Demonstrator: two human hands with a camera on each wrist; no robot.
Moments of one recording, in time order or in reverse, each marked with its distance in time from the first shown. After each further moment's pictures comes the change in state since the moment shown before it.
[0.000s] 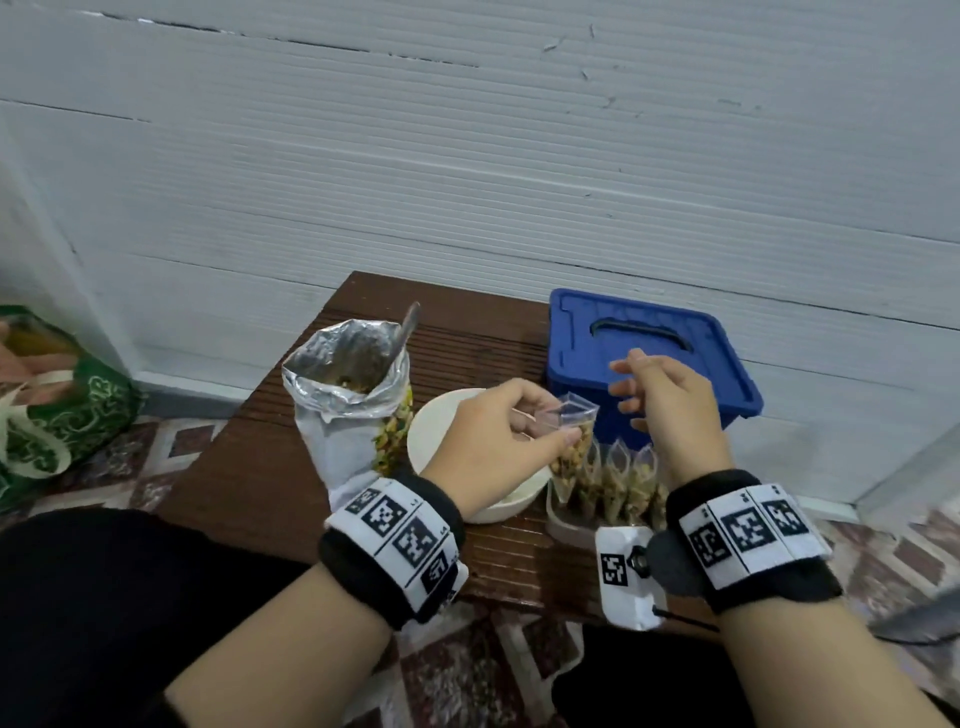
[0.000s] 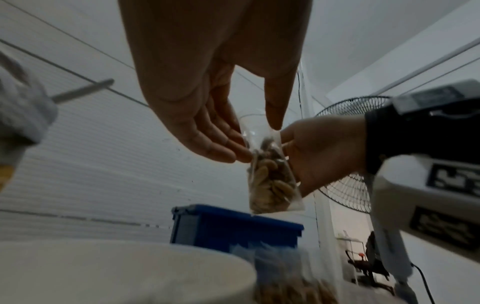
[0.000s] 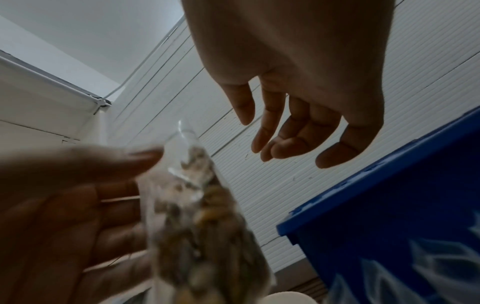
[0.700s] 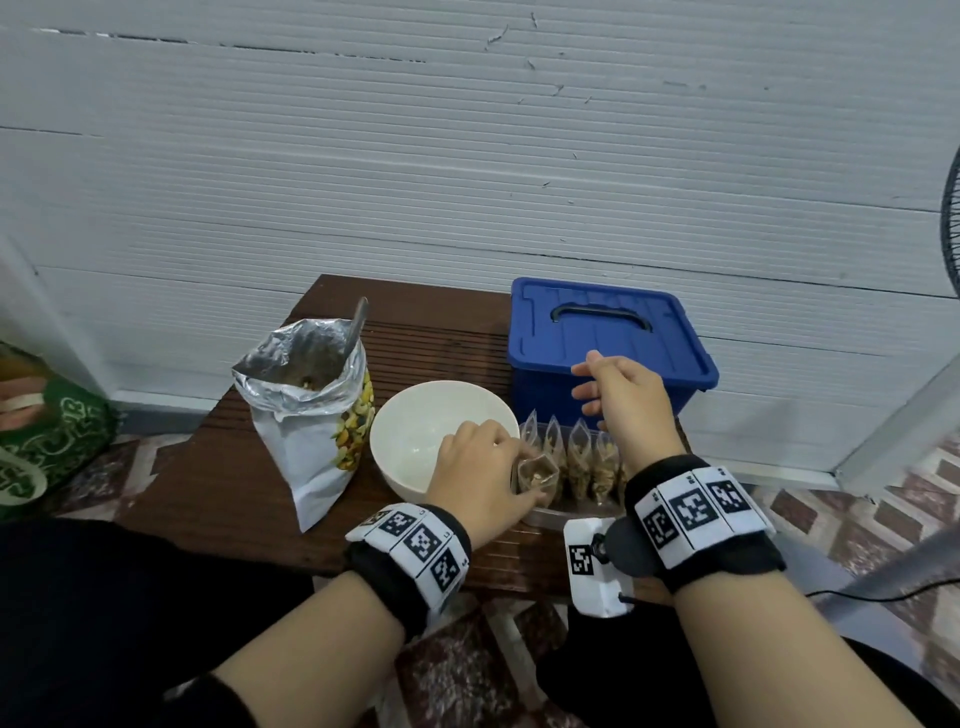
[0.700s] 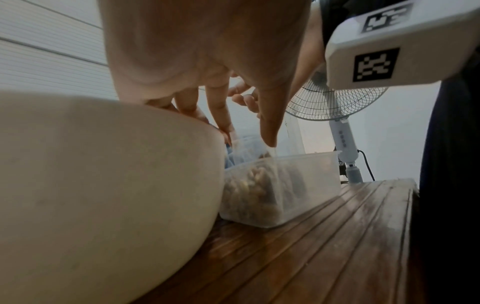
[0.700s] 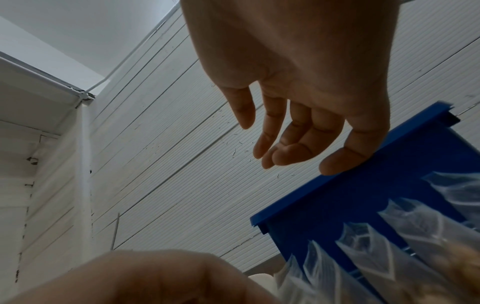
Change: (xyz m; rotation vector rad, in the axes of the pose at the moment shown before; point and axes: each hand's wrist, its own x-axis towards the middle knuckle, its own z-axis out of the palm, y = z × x) left_hand -0.004 -0.042 0.050 0.872 -0.165 0.044; right_hand 0.000 0.018 -0.013 -0.048 -0.006 0.081
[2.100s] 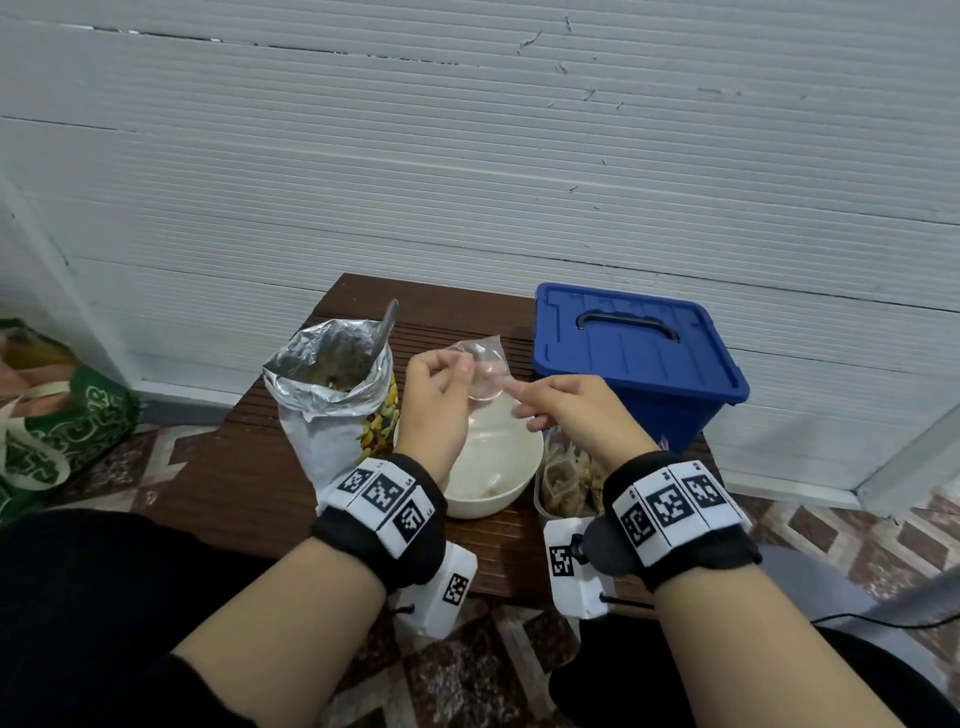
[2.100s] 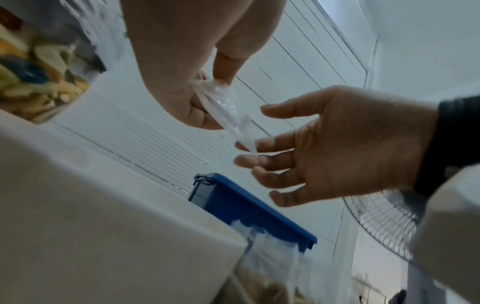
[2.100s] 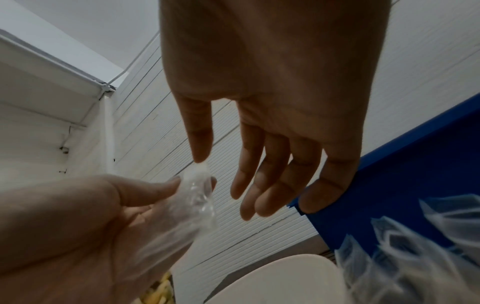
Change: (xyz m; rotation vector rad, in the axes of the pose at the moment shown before) left_hand 0.019 -0.025 -0.052 -1.369 0.493 -0.286; right_hand -0.009 -0.021 0.039 -0.147 -0.435 0.022
